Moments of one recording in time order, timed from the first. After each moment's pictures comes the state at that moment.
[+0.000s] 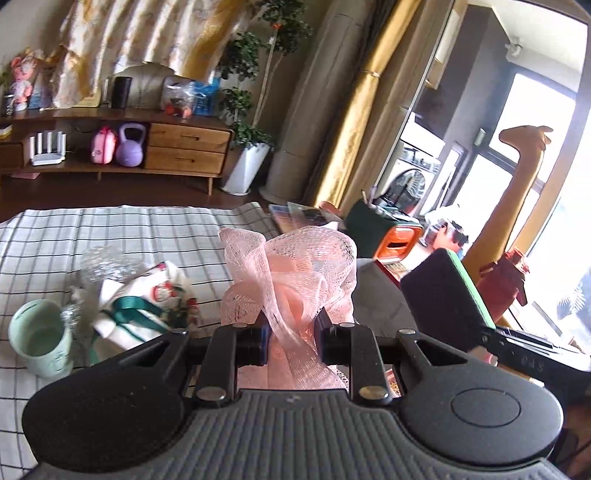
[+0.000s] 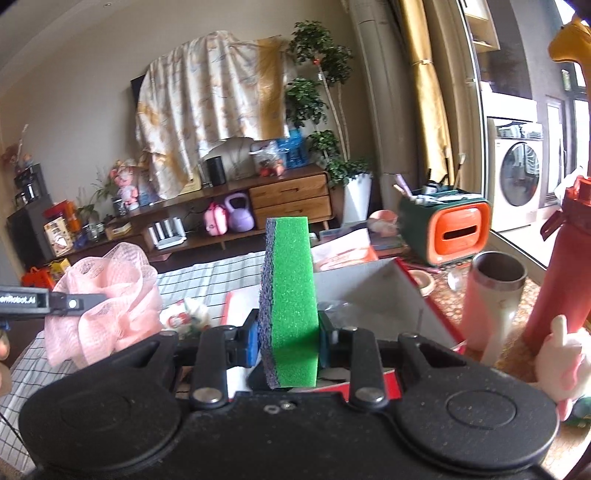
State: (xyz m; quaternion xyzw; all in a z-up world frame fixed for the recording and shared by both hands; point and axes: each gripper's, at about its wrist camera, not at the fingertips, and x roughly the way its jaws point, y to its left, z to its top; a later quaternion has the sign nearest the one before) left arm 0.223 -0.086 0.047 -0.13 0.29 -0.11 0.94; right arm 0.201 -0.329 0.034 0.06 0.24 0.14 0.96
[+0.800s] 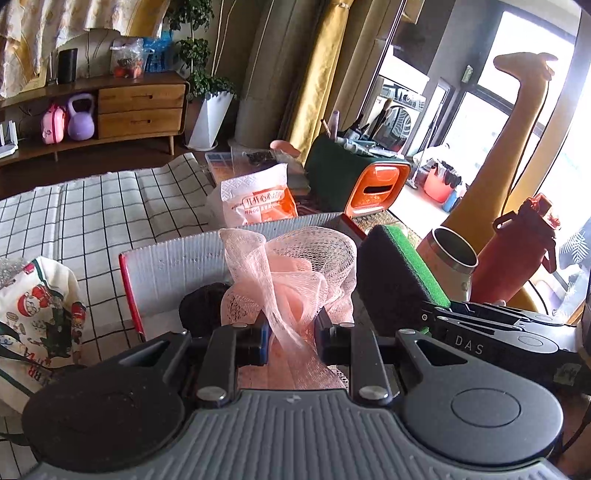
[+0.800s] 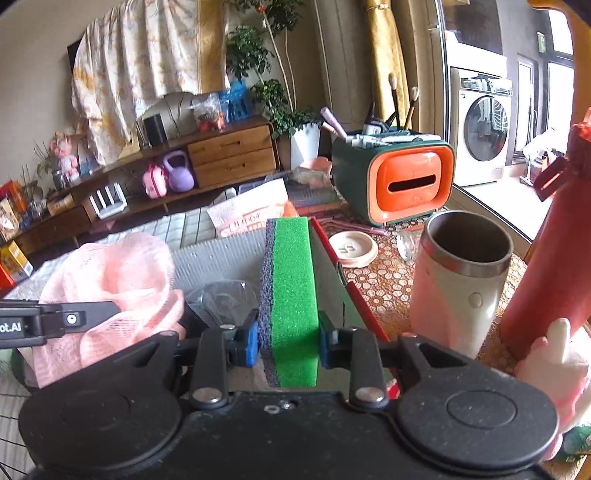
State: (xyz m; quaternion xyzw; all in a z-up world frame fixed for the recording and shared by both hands) left arm 0.353 -0.211 -0.014 -0.09 0.37 -0.14 0.91; right arm 0.308 -0.375 -0.032 0.04 0.32 0.07 0.94
